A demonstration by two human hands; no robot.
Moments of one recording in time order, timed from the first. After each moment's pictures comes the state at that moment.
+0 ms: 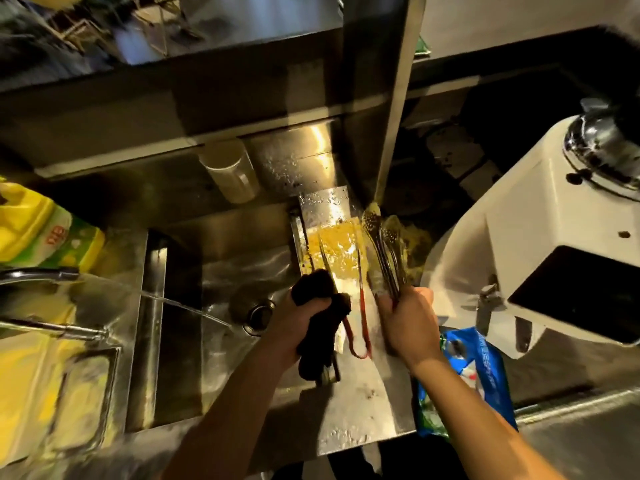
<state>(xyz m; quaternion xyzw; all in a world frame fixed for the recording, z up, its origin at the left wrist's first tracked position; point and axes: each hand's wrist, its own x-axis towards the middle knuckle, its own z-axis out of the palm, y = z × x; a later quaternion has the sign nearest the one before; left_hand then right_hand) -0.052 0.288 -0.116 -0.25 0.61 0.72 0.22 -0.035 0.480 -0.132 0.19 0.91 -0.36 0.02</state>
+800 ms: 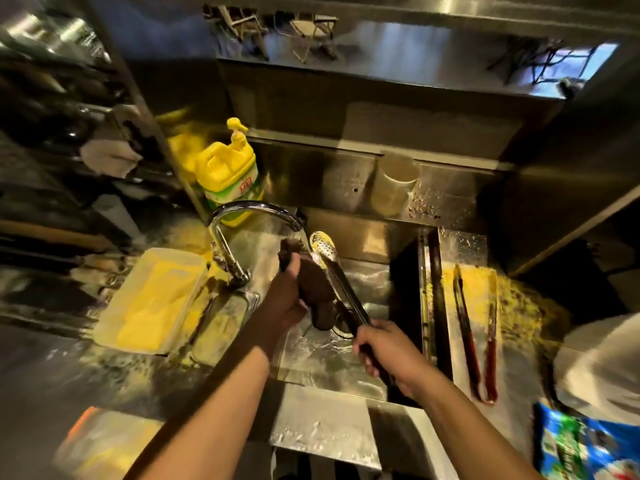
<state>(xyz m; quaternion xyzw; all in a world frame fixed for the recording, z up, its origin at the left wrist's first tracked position) -0.037 0.022 -0.109 -0.33 0.36 0.87 0.01 -0.005 0.218 -0.085 0.07 0.72 -0.57 0.38</state>
